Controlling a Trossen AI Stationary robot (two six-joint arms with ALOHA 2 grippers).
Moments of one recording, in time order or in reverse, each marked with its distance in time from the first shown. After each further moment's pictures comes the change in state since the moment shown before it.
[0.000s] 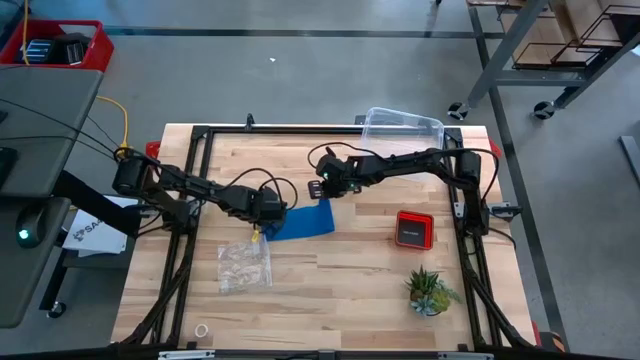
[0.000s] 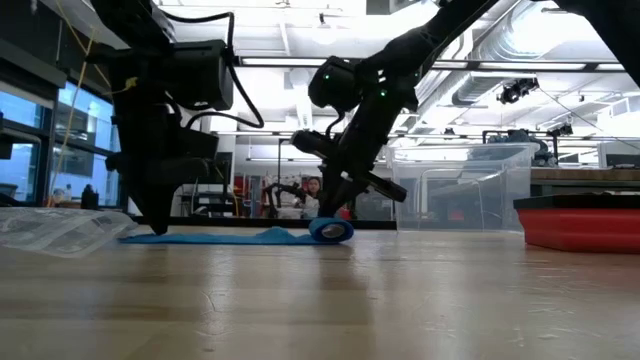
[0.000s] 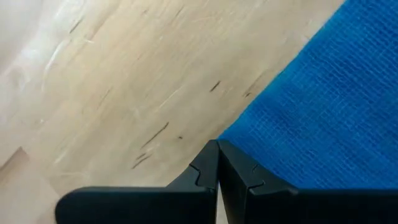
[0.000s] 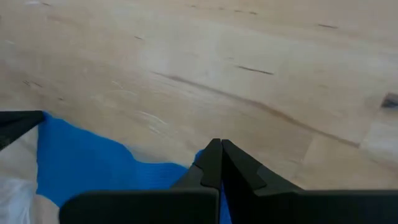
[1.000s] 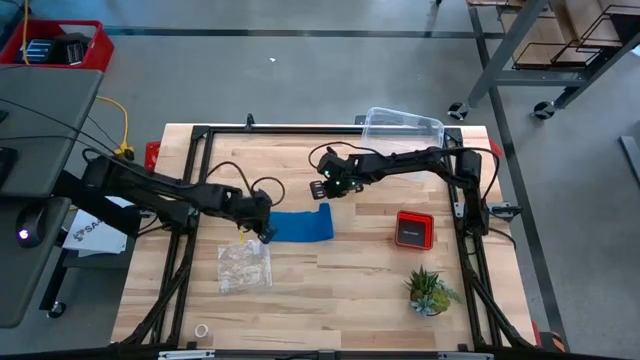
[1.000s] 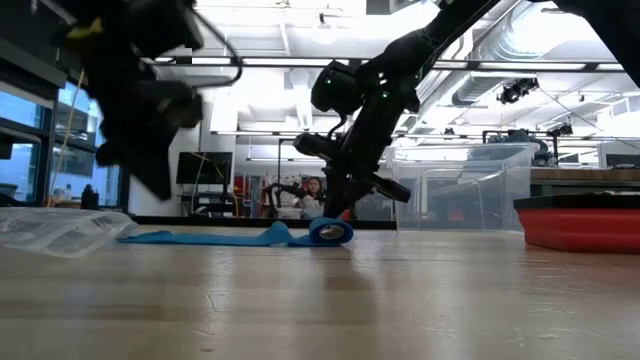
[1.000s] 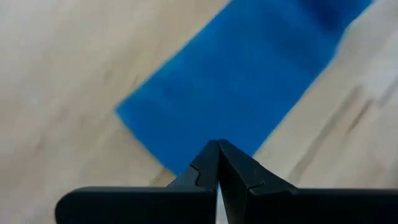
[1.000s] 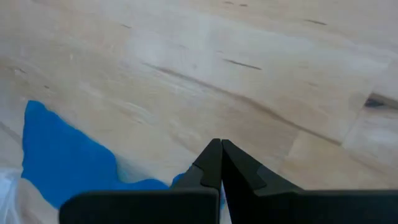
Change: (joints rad) left arm -0.041 -0.299 -0.138 0.199 0.221 -0.037; right arm -0.012 -0.003 -0.001 -0.035 -0.046 -0.048
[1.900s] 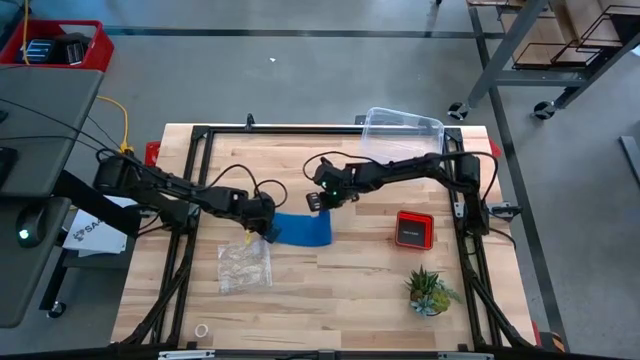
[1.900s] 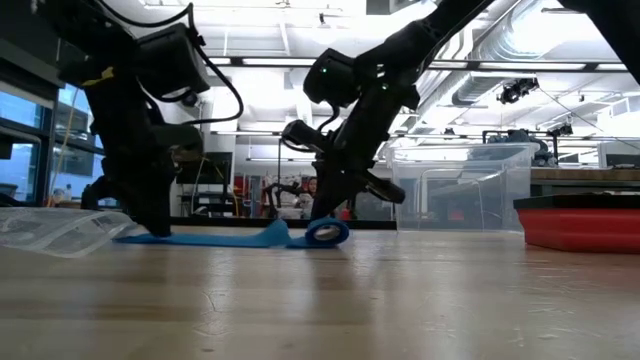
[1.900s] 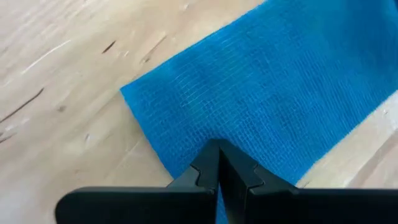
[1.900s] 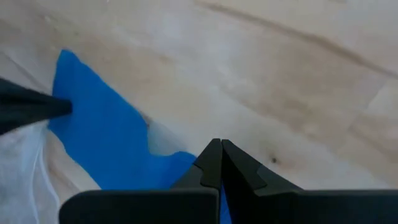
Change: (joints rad) left arm 0.037 0.137 -0.073 0.134 0.053 -0.066; right arm 0.068 0.006 0.000 0.037 -0.059 0.011
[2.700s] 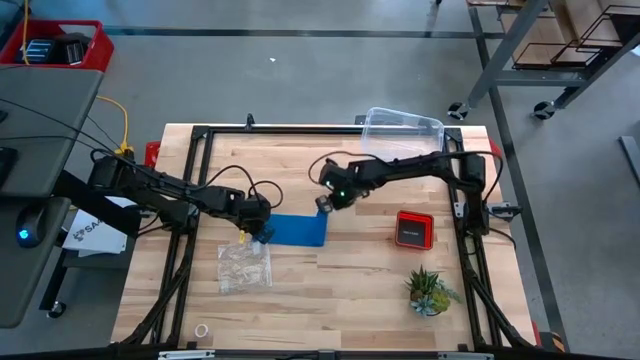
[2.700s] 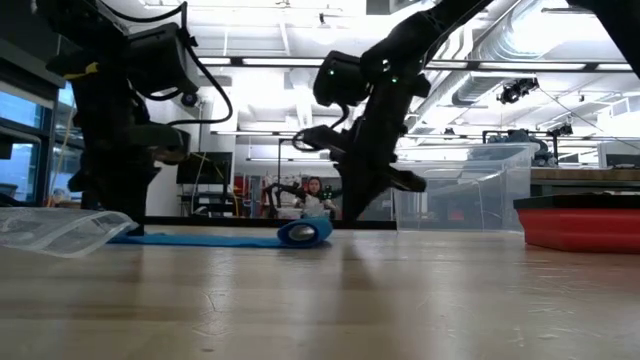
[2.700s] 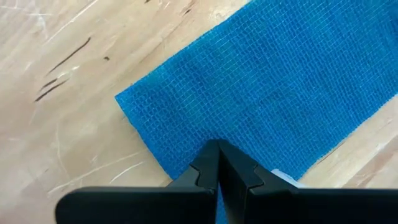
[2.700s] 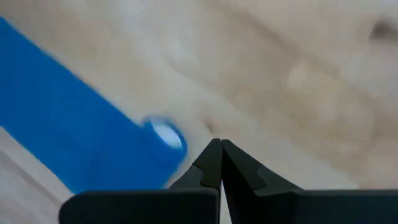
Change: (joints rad) left arm -0.003 -0.059 -0.004 -0.114 0.006 0.000; right arm 0.003 -0.043 0.000 -0.203 0.025 -0.126
